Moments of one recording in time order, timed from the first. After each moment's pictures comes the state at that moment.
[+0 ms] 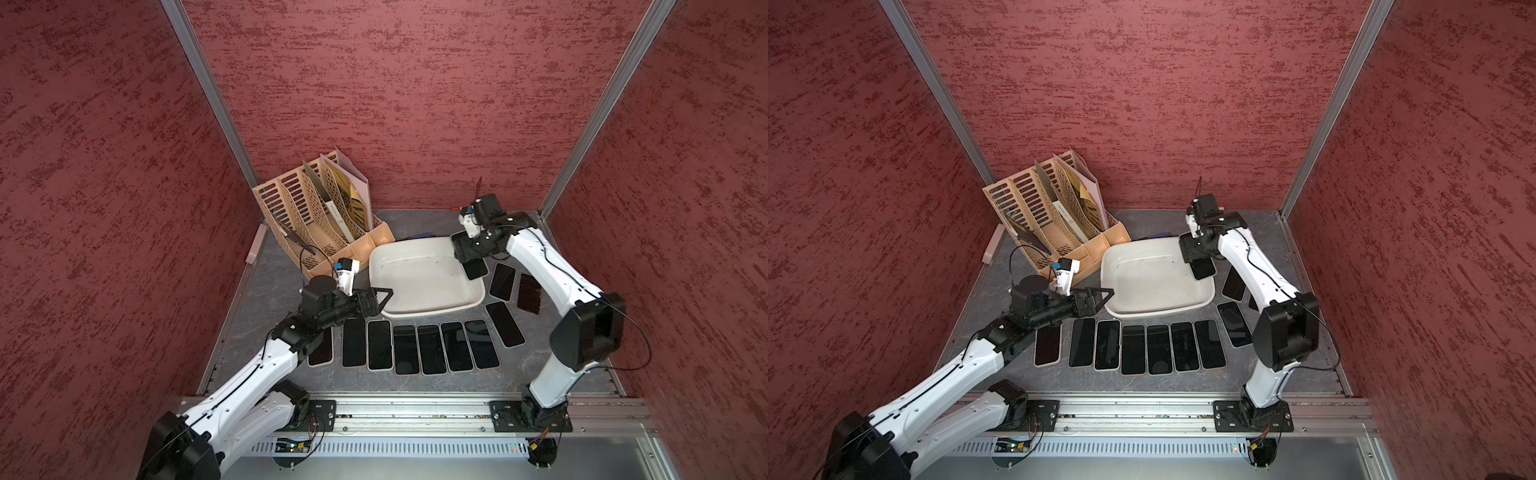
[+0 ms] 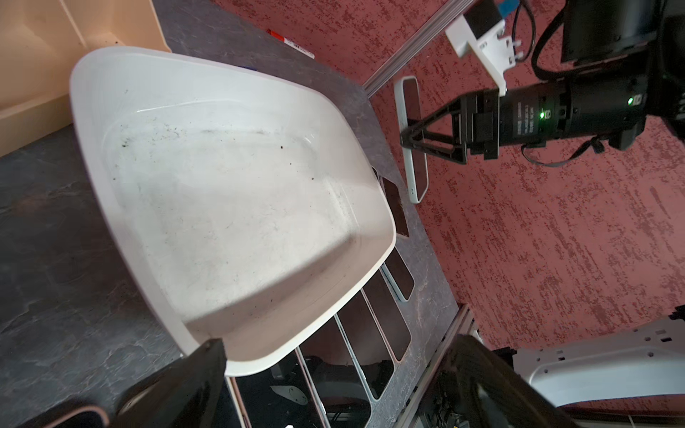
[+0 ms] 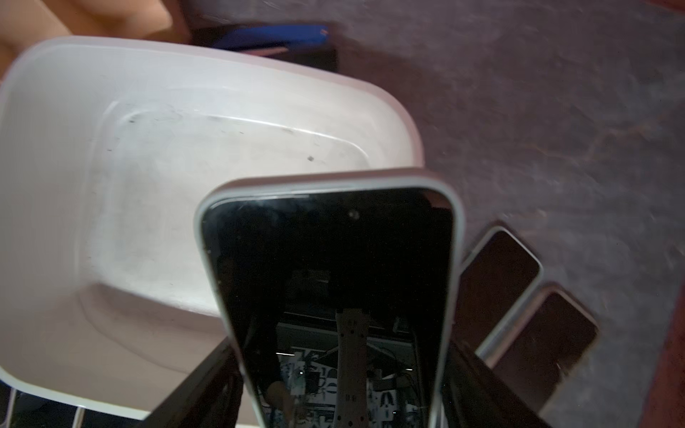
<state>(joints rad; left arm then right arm) -0.49 0.92 0.56 -0.01 0.42 -0.68 0.25 1.67 1.59 -1.03 0.01 0.03</state>
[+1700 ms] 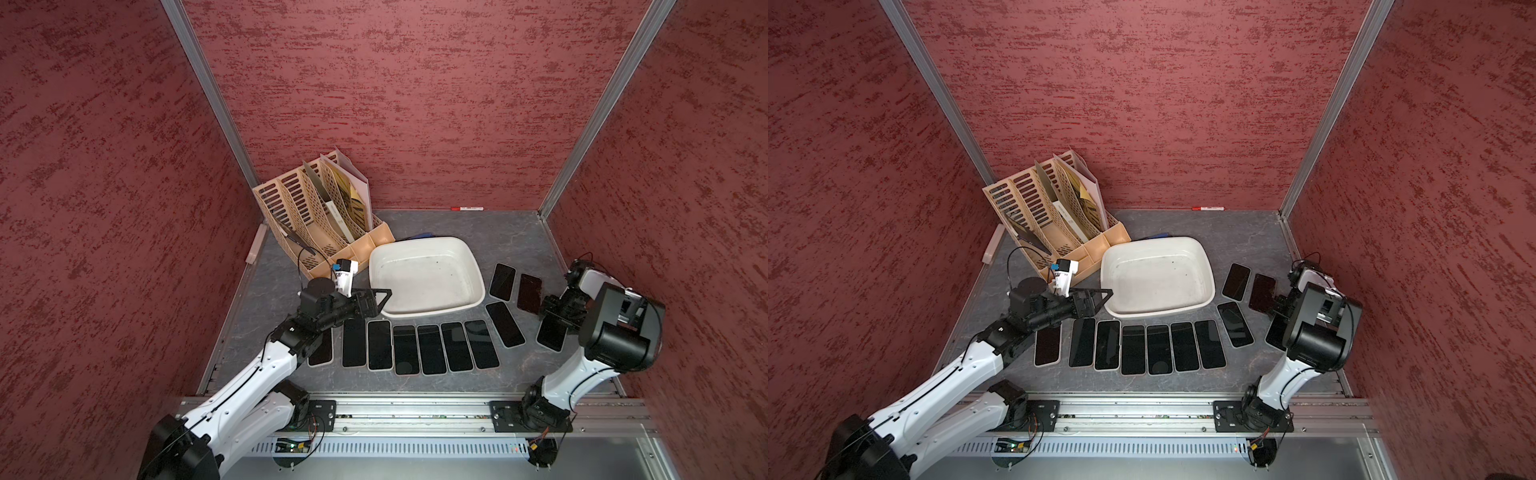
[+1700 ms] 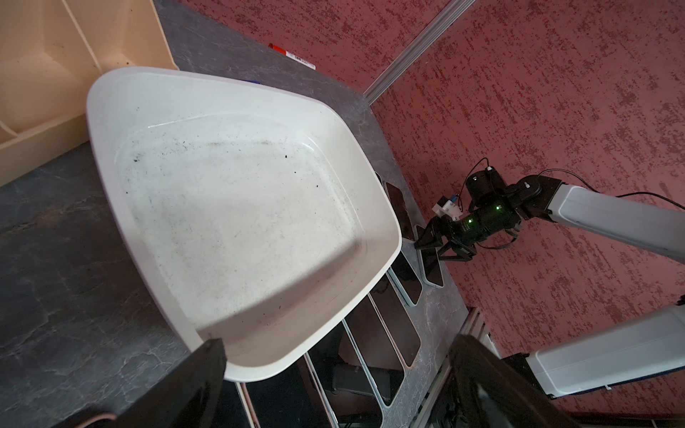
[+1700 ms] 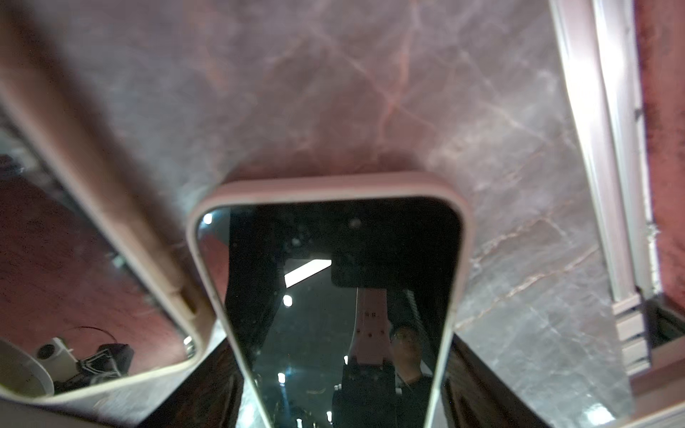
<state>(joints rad) -0.48 0.89 0.54 -0.01 0.39 -0.65 -0.52 1.75 1.06 -0.89 0.04 0.16</state>
